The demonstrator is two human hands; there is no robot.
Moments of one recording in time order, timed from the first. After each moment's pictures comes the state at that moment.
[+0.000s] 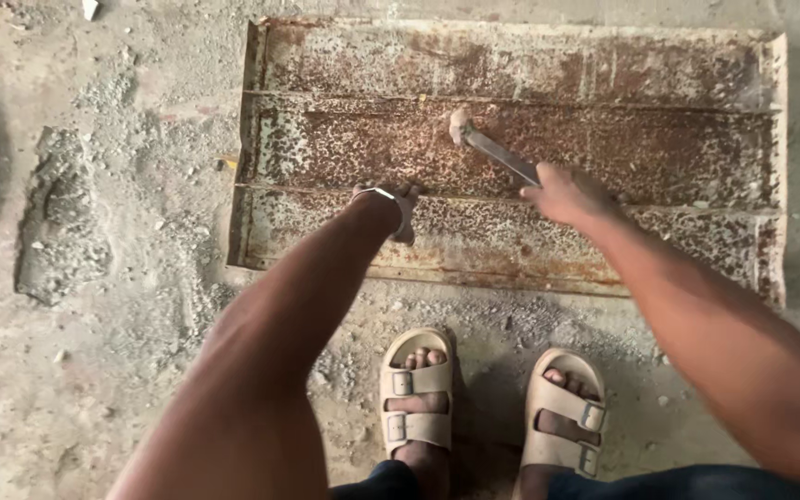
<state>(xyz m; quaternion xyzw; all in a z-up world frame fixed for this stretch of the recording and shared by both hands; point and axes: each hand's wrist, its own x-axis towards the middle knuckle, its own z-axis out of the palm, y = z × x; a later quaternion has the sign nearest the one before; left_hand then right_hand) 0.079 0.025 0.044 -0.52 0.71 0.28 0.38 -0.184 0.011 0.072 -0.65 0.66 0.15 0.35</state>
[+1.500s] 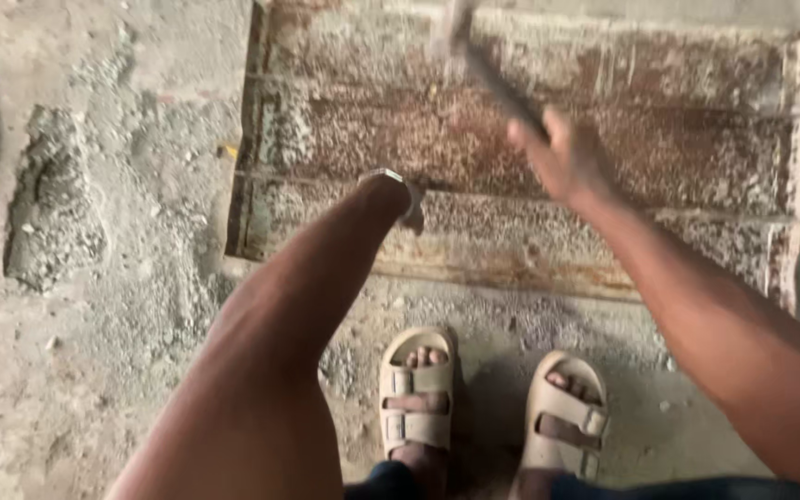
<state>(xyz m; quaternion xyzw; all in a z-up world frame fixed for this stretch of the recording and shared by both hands) 0.090 -0.006 -0.009 -0.49 0.72 0.35 0.35 -0.177 -0.026 0.066 -0.71 0.59 -0.17 0.34</state>
